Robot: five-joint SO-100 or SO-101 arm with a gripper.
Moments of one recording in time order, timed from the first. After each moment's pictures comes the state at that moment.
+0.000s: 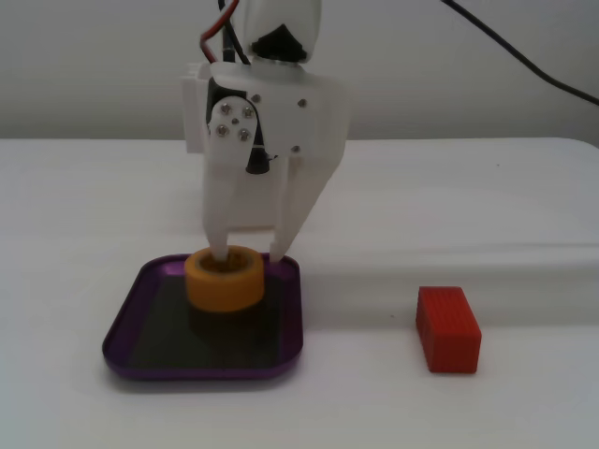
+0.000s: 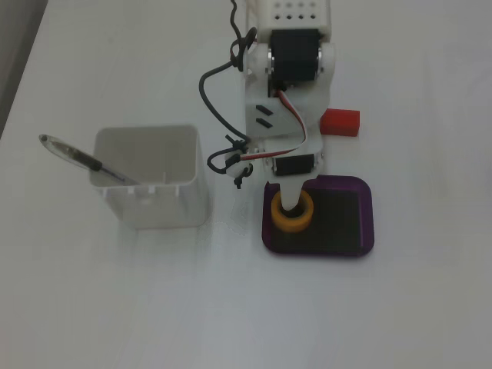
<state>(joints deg) 2.2 56.5 51.9 73.7 -15.7</state>
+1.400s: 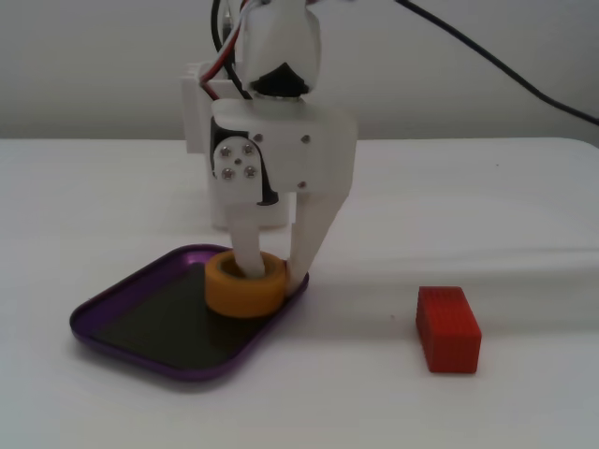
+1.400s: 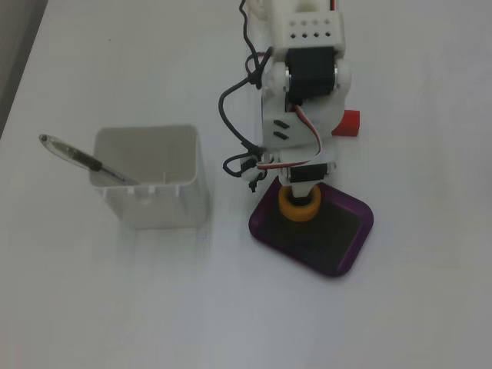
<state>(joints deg) -0.5 52.5 50.7 74.7 -12.1</state>
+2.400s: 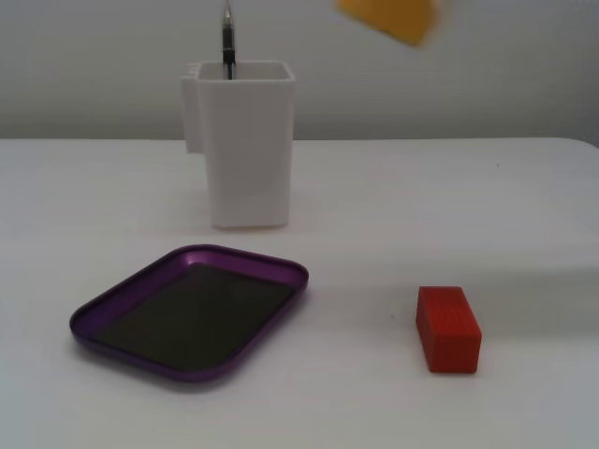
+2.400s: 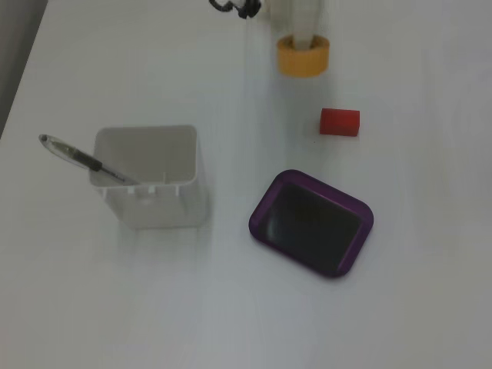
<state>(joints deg) -0.4 115.7 88.8 80.2 -12.9</state>
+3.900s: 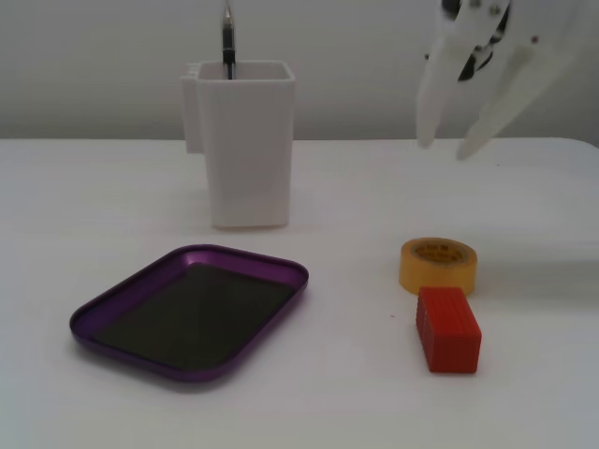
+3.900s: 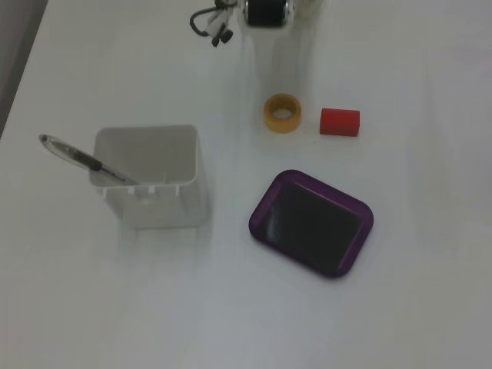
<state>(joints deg) 9.7 131.5 118.7 69.3 -12.0</state>
